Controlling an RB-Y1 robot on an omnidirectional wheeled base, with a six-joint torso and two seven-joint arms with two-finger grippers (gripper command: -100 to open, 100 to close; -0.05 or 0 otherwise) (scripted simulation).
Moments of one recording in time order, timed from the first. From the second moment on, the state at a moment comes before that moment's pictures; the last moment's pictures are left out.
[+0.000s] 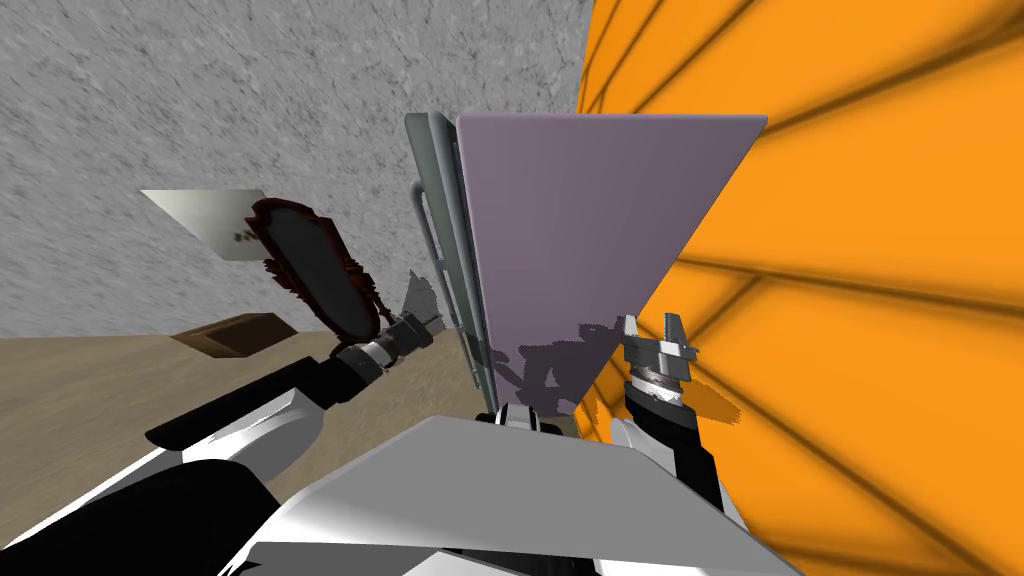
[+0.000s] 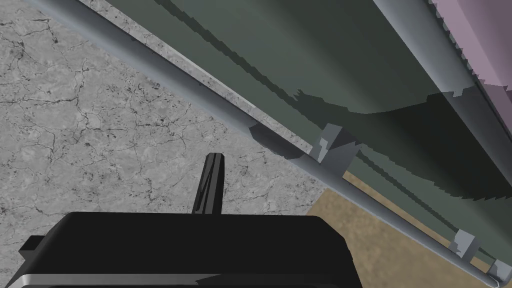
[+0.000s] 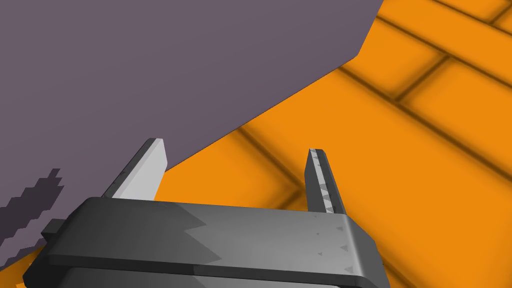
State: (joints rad) left arm 0.82 0.71 0.46 -2.61 1.01 0.29 0.59; right arm 0.53 0.04 -0.04 -2.29 -0.05 -0.58 -0.16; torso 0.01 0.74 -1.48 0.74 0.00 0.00
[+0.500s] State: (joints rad) left arm 0.81 0.77 0.44 -2.60 1.03 0.27 0.58; right arm 0.53 0.04 -0.05 -2.29 -0.05 -0.58 -0.16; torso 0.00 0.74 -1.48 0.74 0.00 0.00
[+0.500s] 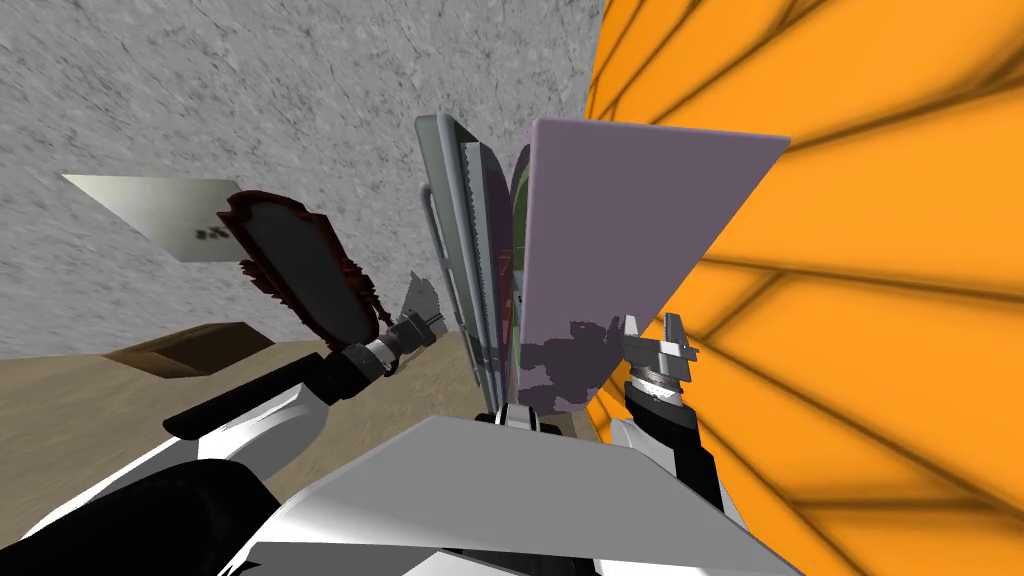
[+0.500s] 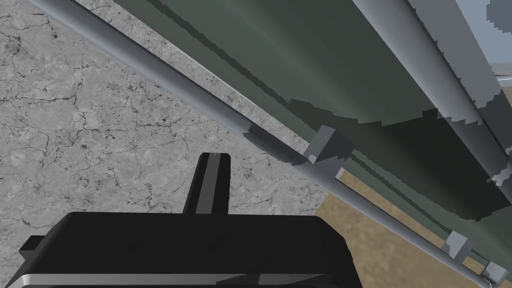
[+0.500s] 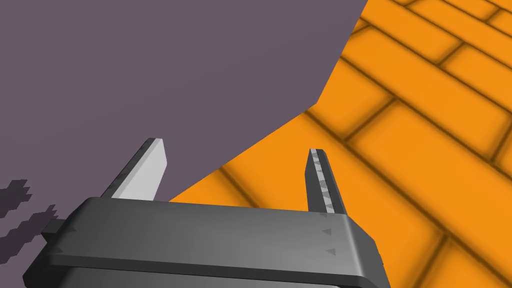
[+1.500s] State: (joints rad) left arm 0.77 0.86 0.41 -2.58 1.08 0.24 0.57; right arm 0.53 0.04 -0.05 -2.29 -0.05 -0.58 -0.16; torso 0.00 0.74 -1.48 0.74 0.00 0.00
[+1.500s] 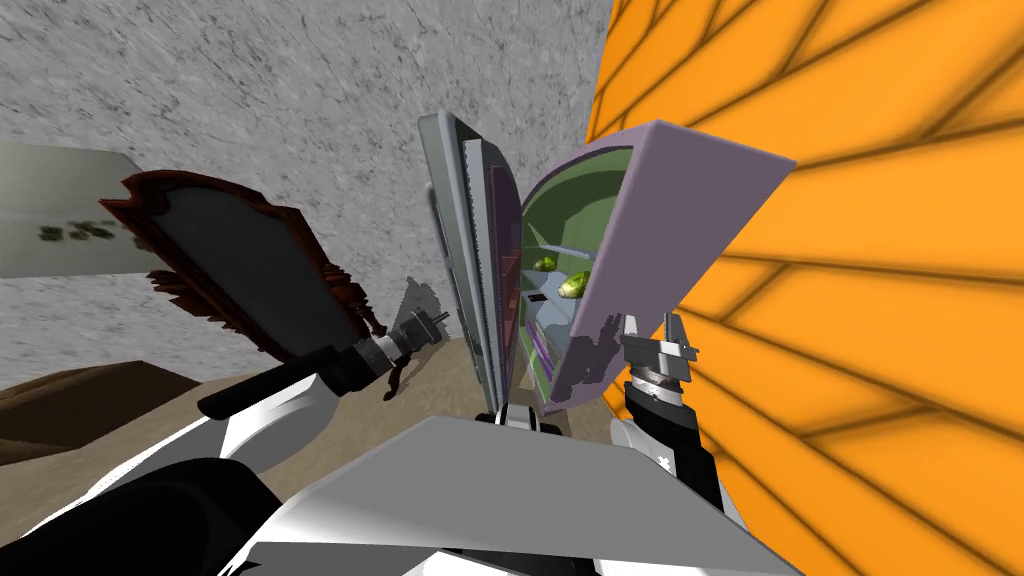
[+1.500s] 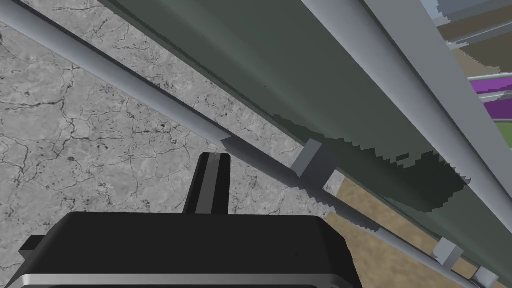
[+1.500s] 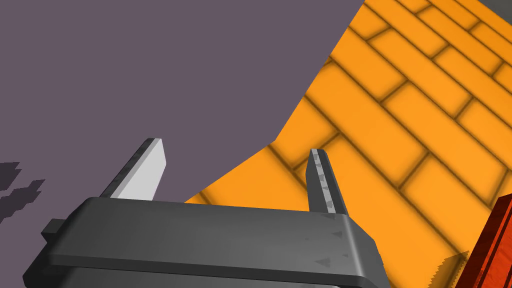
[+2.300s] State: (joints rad) left arm 0.74 0.85 0.36 -2.48 1.06 0.21 0.55; right arm 0.53 0.04 -0.04 -2.29 -0.05 -0.58 -0.16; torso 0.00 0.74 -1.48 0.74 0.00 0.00
